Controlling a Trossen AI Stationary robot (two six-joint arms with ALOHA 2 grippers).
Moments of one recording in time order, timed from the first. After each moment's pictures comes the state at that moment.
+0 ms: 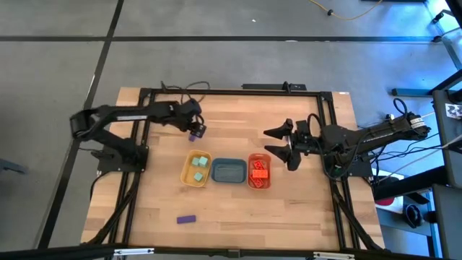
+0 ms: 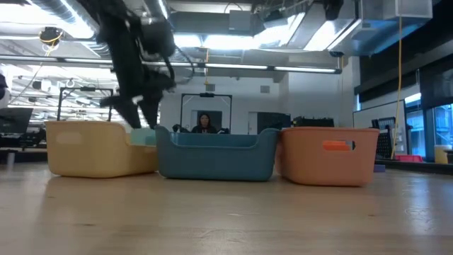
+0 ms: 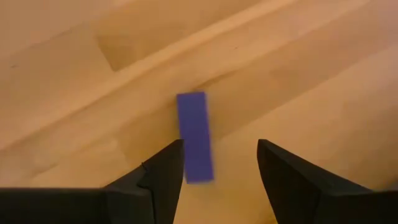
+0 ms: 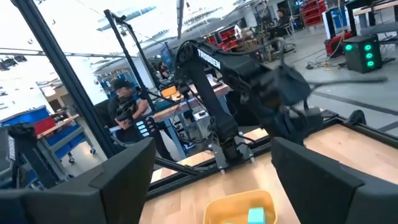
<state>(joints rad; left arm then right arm) 0.43 1.37 0.84 -0.60 -0.09 -0.69 0.23 0.97 0.67 0.41 0.29 0.39</state>
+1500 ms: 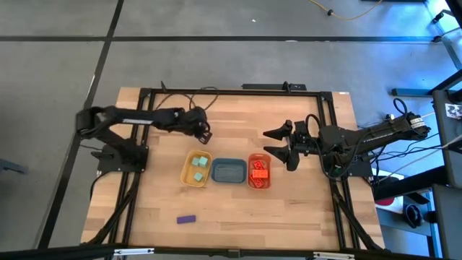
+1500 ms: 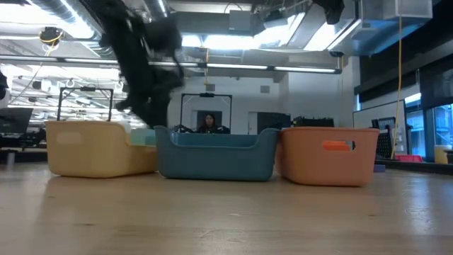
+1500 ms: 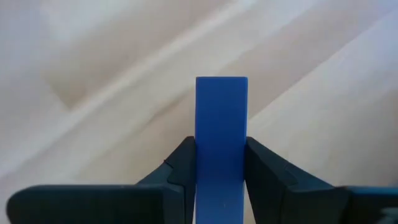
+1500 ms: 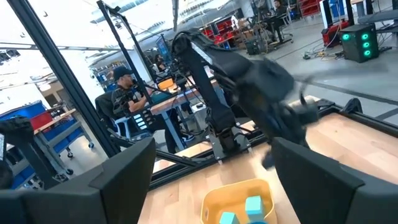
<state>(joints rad) 0.32 1.43 0.81 -0.41 -0.17 -0.61 0.23 0.97 0.67 0.36 0.30 0.41</state>
